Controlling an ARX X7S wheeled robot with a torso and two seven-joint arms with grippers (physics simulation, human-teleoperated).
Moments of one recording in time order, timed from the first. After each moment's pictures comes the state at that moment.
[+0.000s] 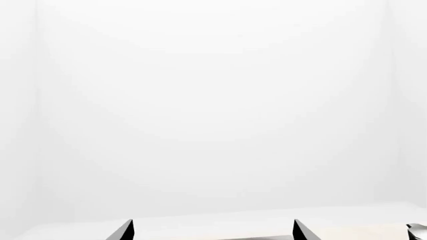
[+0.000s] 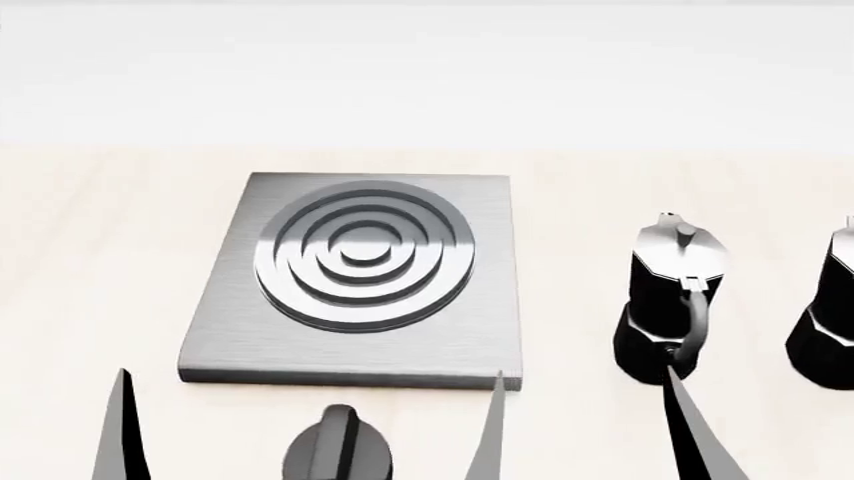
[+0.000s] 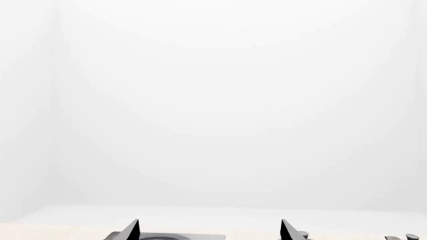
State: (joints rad) left arm 0.12 -0.29 0.25 0.85 -0.09 -0.28 -0.34; right arm -0.11 0.31 -0.19 -0.81 0.21 0.25 0.31
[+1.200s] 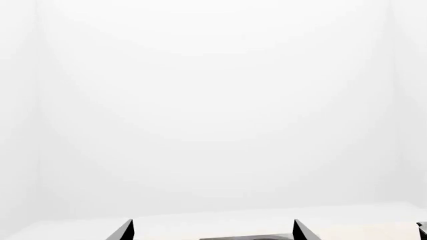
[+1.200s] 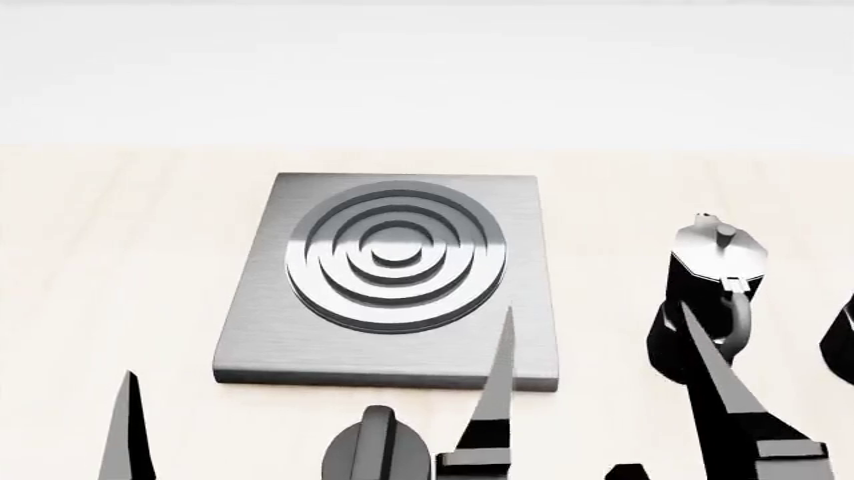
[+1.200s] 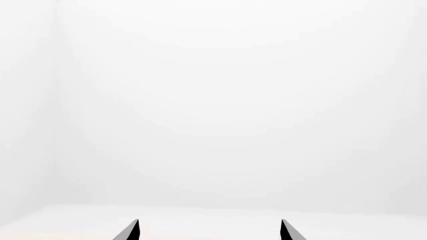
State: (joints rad) left arm 0.11 -0.32 0.28 0.84 -0.12 -0.27 -0.38; right arm 0.06 0.35 -0.15 -0.91 0.34 0.51 0.37
